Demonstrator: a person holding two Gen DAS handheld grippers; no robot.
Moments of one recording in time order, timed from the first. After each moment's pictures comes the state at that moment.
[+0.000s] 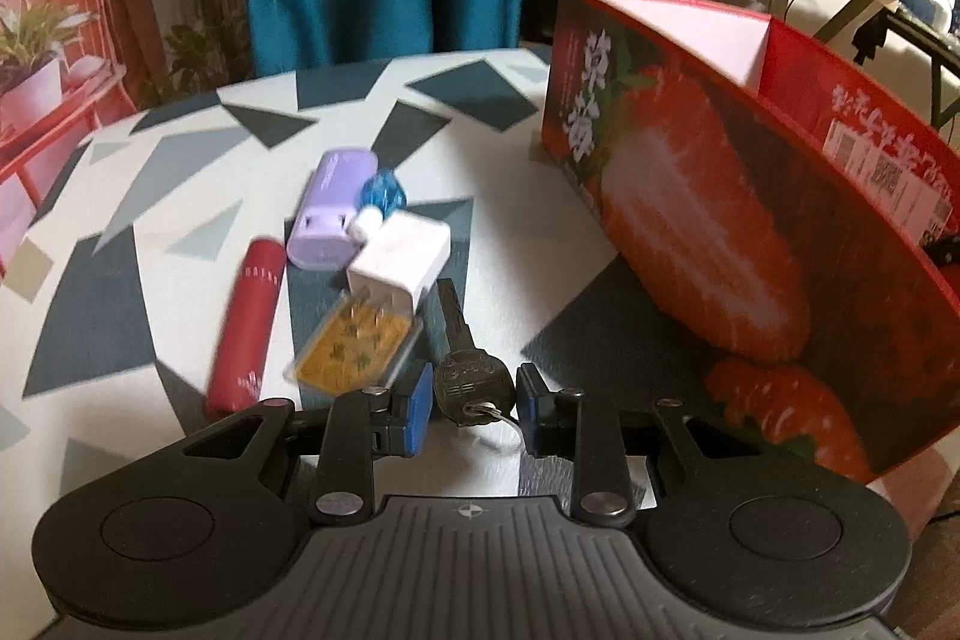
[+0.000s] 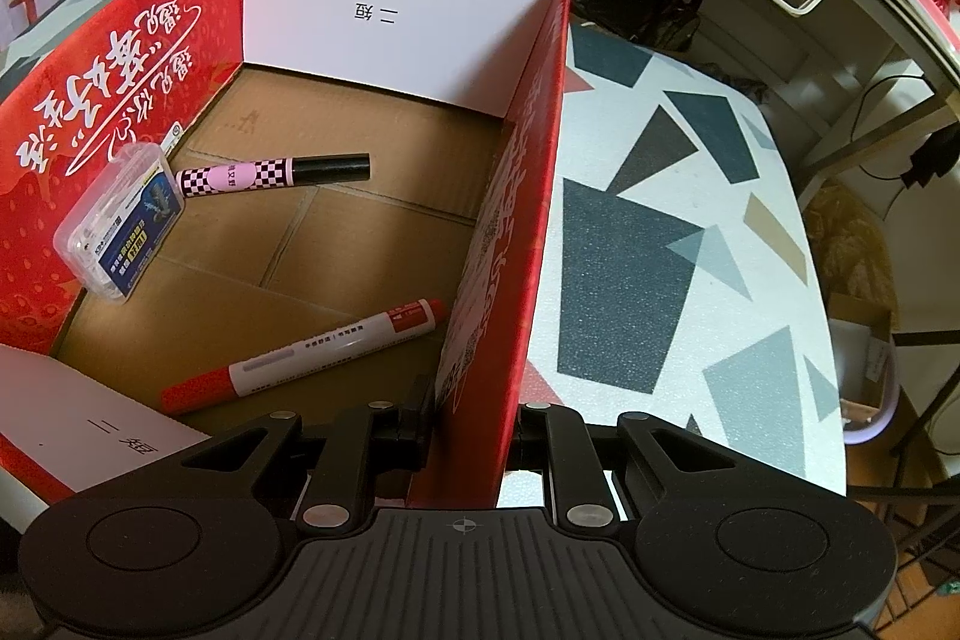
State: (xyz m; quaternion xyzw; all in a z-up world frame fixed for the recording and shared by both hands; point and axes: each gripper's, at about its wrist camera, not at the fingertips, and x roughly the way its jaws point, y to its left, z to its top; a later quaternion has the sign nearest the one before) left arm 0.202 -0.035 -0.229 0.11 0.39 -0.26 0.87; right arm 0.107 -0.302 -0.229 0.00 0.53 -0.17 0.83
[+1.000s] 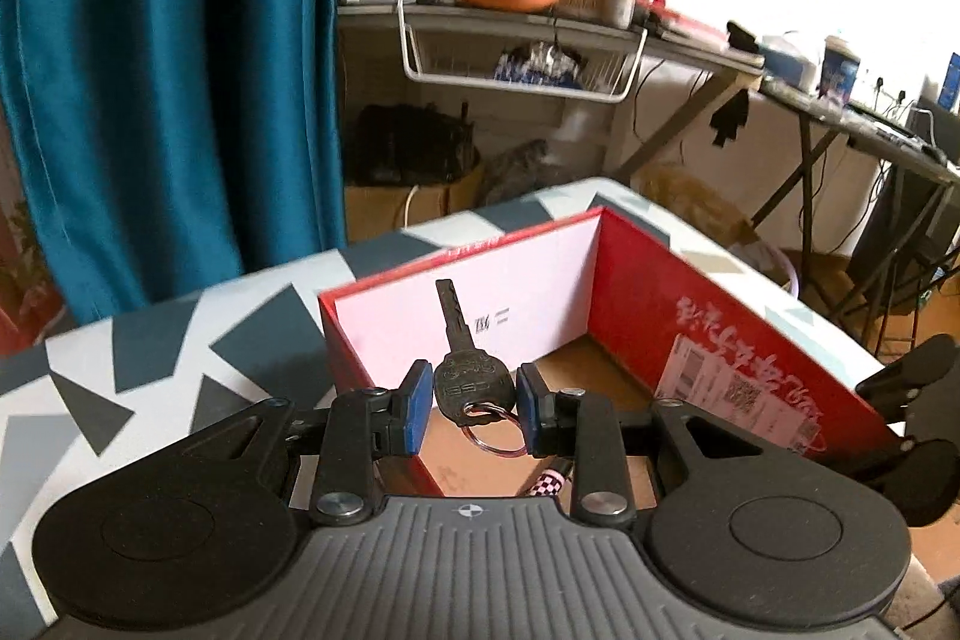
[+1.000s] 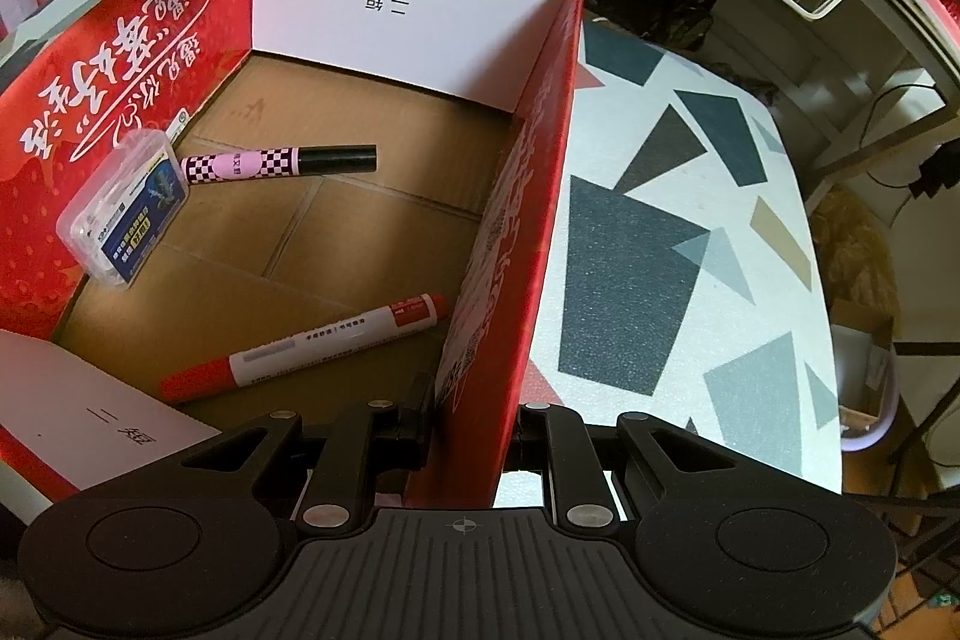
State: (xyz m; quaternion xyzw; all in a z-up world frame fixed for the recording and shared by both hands) left arm 0.252 -0.163 -0.151 0.12 0.31 -0.40 0.85; right arm 0.110 -0.302 -0.230 0.00 0.54 -0.16 0.82
